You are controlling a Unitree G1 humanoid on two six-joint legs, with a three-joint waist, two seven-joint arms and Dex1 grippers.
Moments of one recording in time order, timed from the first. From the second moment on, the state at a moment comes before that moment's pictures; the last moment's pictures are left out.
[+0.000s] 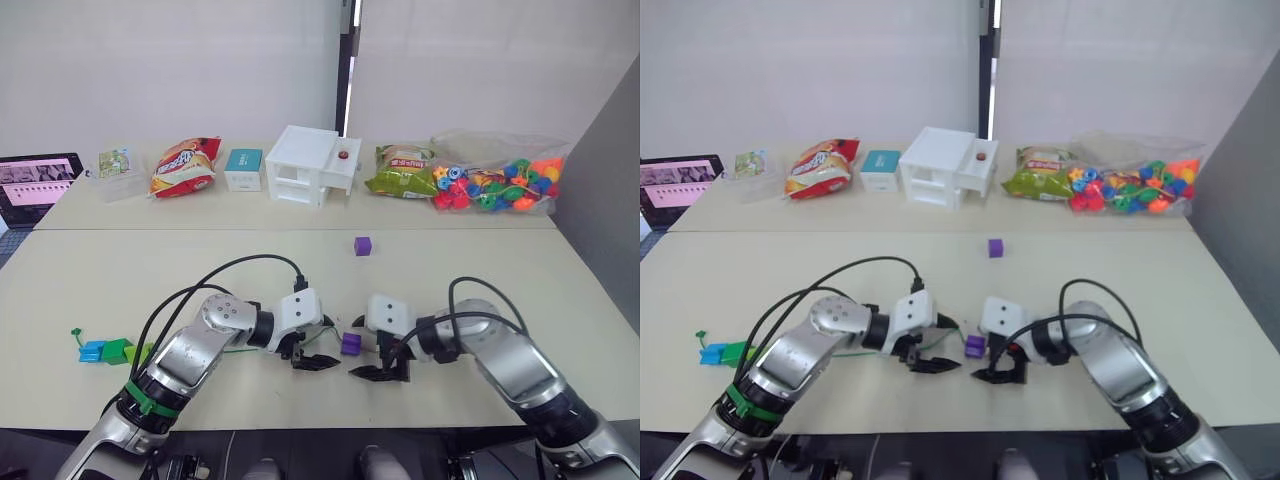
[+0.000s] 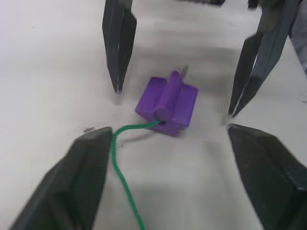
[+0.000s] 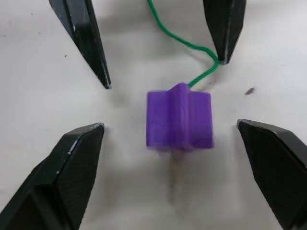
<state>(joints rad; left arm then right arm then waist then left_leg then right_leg) -0.51 0.55 -0.40 -0.17 -0.16 0.50 -1.08 -0.43 -0.70 0.32 -0.39 0.12 0.66 1.09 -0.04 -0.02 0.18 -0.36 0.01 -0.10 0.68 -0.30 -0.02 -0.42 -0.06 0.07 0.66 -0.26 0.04</state>
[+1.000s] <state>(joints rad) -0.51 0.65 -0.31 -0.20 -0.25 0.50 -1.19 -0.38 -0.73 0.35 -0.35 0.12 0.64 1.01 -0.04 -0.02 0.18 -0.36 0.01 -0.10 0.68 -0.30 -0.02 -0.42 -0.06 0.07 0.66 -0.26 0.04</state>
